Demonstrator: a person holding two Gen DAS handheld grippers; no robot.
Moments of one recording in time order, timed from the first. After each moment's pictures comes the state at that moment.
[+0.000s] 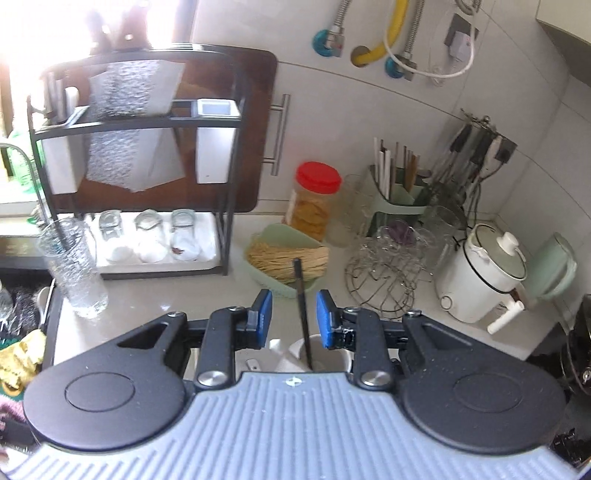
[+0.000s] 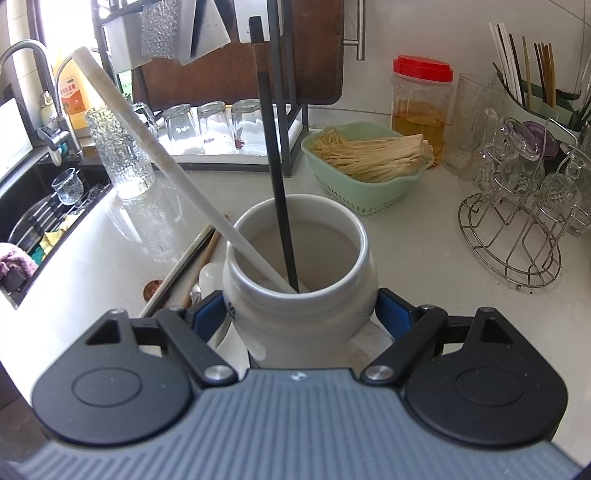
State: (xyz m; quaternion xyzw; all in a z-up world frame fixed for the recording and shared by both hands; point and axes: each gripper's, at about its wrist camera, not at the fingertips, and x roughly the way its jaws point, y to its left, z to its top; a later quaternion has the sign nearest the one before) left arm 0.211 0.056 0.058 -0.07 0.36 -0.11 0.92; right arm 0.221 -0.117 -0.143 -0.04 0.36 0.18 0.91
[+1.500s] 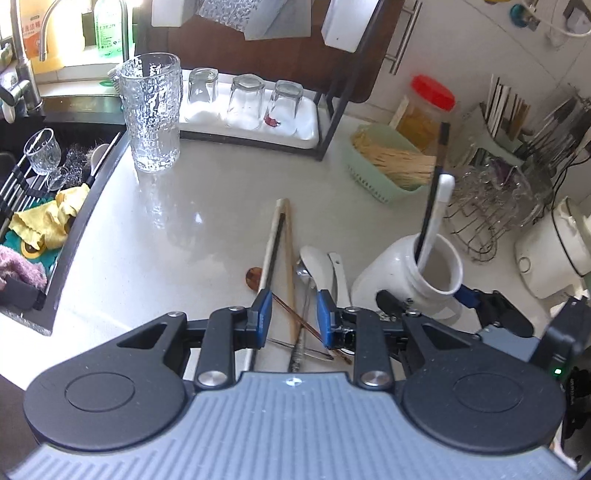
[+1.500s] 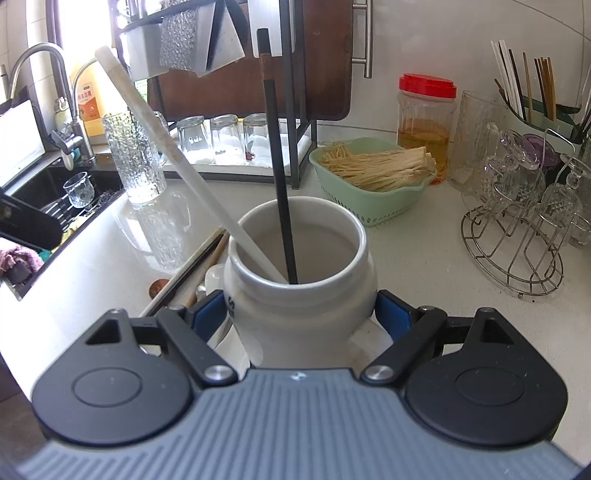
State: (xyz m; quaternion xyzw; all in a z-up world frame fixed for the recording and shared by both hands) left arm 0.189 0.098 -0.057 -0.13 0.47 0.01 0.87; right arm 0.207 -0.122 -0.148 -0.04 0.33 0.20 0.92
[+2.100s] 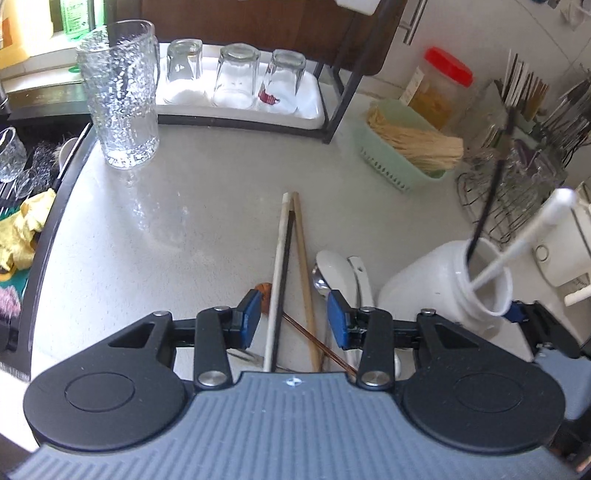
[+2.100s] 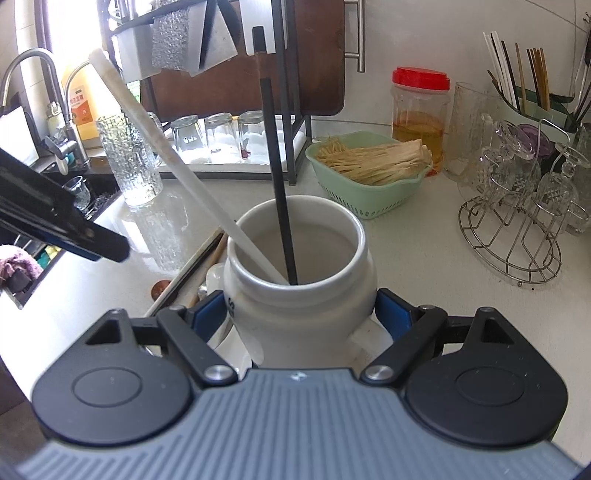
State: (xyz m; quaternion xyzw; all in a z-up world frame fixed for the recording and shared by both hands) left arm 0.251 0.122 -0.107 -0.12 0.50 -0.02 0.86; right arm 0.206 -0.119 -0.148 -0.03 0.34 0.19 0.92
